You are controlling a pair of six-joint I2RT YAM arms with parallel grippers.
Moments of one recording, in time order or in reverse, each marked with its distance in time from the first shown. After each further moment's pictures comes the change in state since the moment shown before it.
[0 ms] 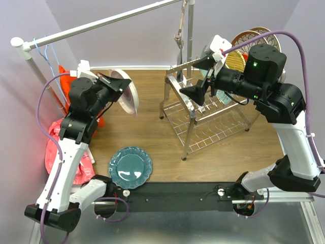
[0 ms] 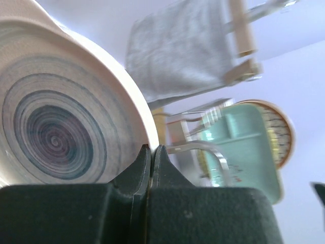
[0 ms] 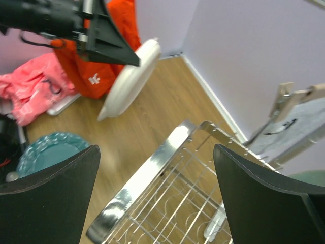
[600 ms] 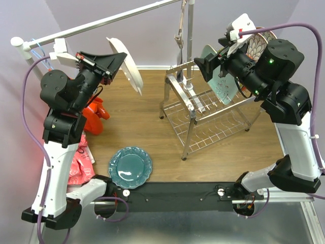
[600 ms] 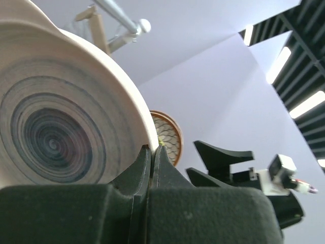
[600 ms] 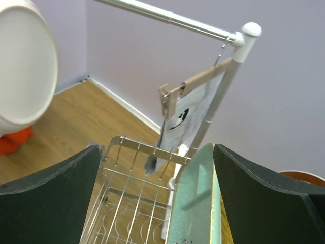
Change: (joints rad) left arm 0.000 0.037 0.319 0.090 0.082 -0.170; right arm -0.017 0.004 0.051 0.150 0.414 -0.005
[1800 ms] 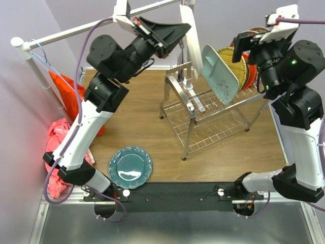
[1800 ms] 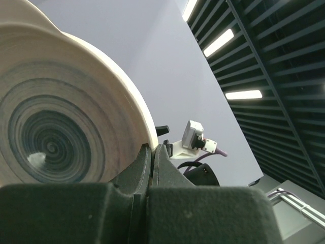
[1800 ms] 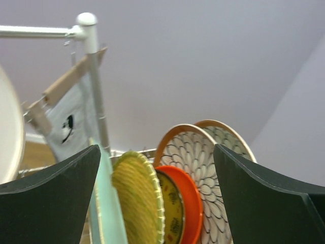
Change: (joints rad) left arm -0.438 0.480 0.534 0.169 -0.038 -0.113; right arm -0.178 -0.087 -0.101 0.139 0.335 0.013
